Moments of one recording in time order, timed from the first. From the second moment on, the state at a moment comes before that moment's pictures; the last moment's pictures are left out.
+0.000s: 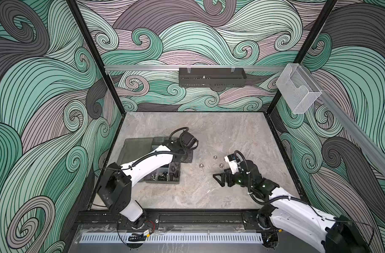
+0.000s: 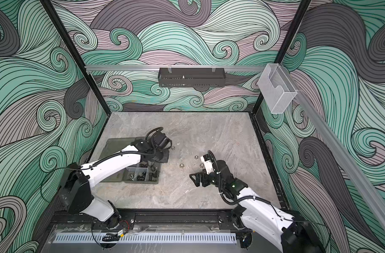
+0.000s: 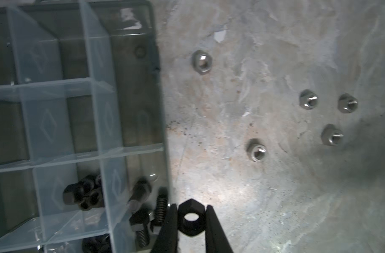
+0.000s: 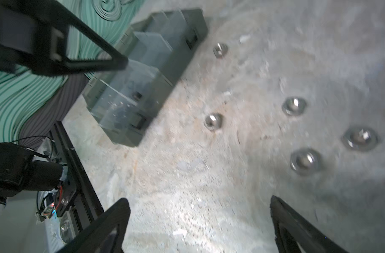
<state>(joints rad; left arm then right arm) -0.67 1.48 1.12 -0.82 -0.18 -0.55 0.62 0.93 0.37 0.03 -0.31 0.32</state>
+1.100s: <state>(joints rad) -0.40 1.57 1.00 -0.84 -0.16 -0.47 0.75 1.17 0.30 0.50 -0.34 0.09</state>
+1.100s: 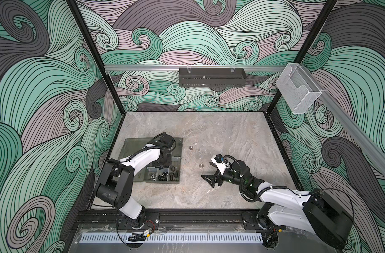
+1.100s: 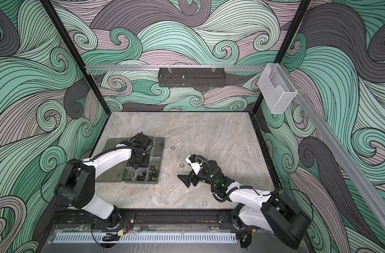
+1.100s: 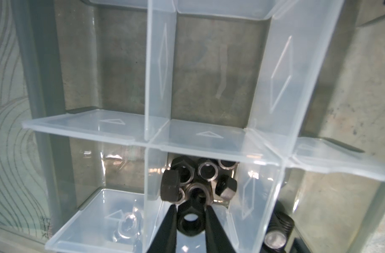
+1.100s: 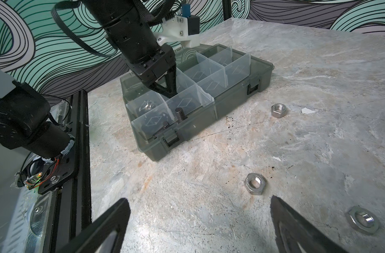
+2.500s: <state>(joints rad) -0.81 1.88 1.31 -0.72 0.01 -0.46 0.62 0.97 0.31 0.28 -0.28 0.15</state>
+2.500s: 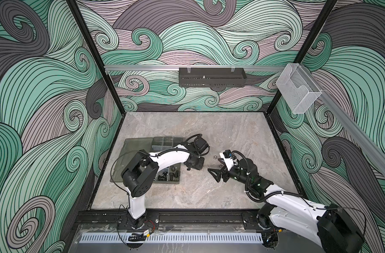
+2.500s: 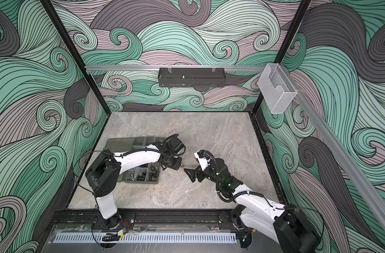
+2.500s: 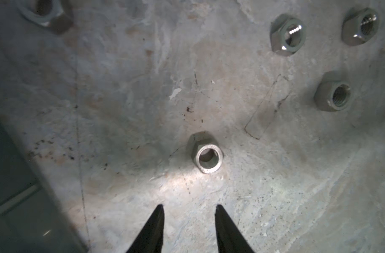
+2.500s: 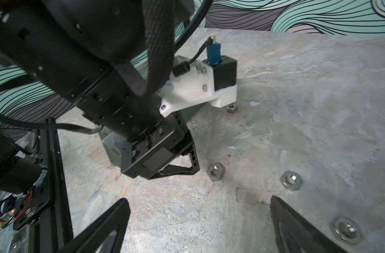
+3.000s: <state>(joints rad) -0.83 2.02 1.44 -0.73 0.01 -0.43 0.56 1.03 0.27 0.24 -0.32 0.20</state>
